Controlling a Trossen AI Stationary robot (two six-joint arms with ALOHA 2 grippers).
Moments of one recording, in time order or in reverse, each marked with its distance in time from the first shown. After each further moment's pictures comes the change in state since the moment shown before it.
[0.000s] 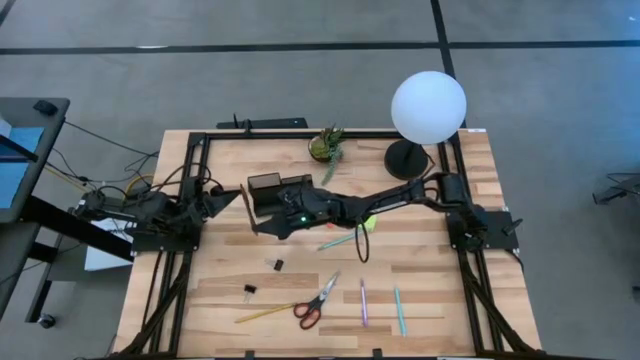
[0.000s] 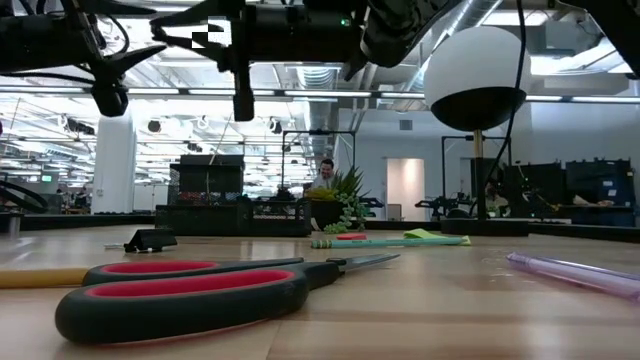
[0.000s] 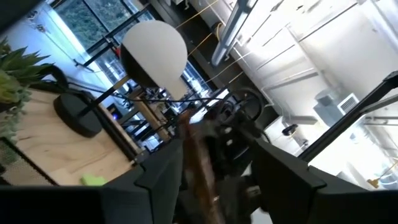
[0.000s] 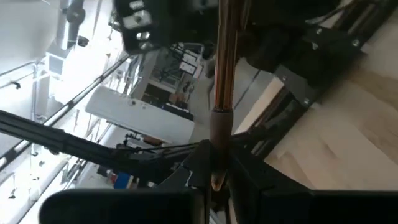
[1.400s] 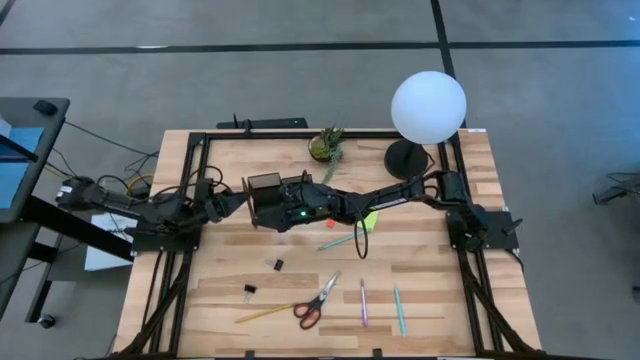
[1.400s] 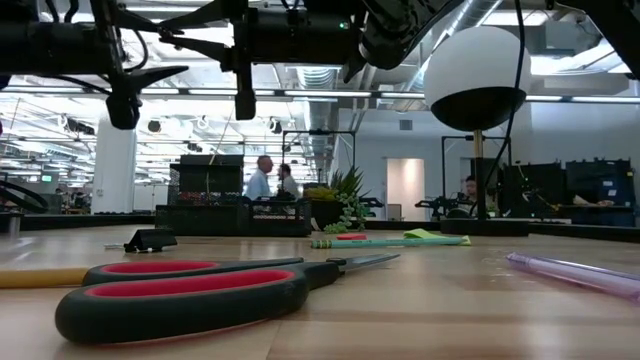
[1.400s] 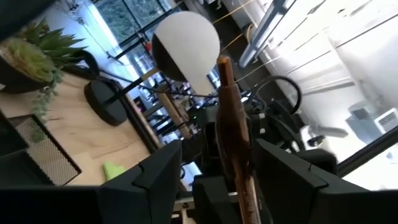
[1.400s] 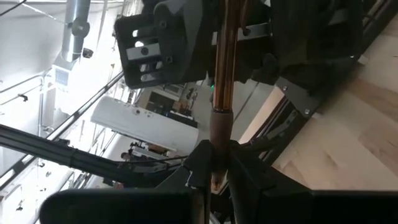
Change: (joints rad) left arm 0.001 0.438 0.016 0.305 -0.090 -0.094; right arm -0.026 -0.002 0.000 0.015 0.001 0.034
